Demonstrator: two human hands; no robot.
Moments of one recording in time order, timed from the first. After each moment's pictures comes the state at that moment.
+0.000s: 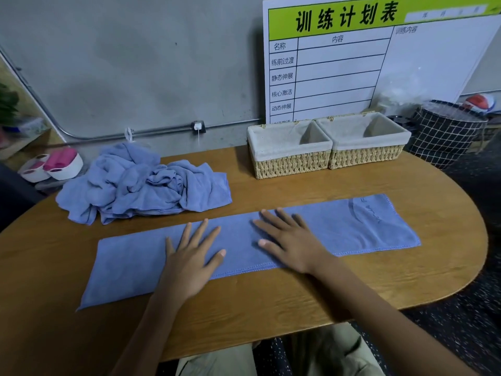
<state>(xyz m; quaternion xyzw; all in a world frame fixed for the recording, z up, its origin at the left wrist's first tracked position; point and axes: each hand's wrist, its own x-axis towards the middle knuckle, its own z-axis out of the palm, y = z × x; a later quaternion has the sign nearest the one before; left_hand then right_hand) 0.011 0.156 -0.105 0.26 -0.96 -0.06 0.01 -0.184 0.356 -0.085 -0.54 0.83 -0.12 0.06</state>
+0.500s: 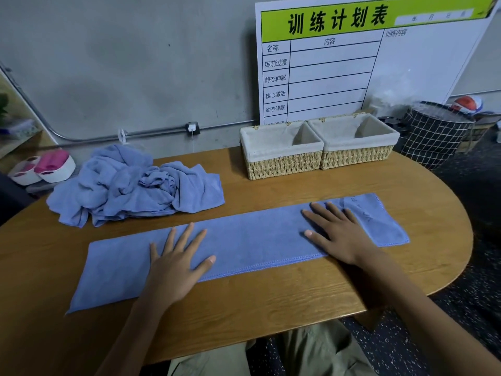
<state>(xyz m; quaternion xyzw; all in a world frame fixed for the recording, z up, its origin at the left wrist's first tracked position) 0.020 0.151 -0.111 0.29 -0.96 -0.03 0.01 -0.254 0.437 -0.090 -0.44 0.89 -0.10 0.05</state>
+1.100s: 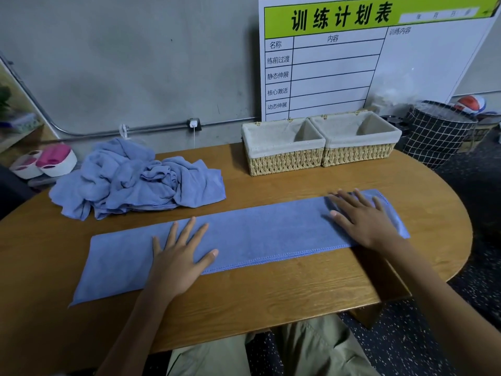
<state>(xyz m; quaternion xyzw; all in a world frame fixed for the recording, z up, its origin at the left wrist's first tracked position) 0.017 0.155 -0.110 0.29 -0.96 -0.04 0.00 -0.297 0.463 -0.086 -0.37 0.93 -0.07 0.02</state>
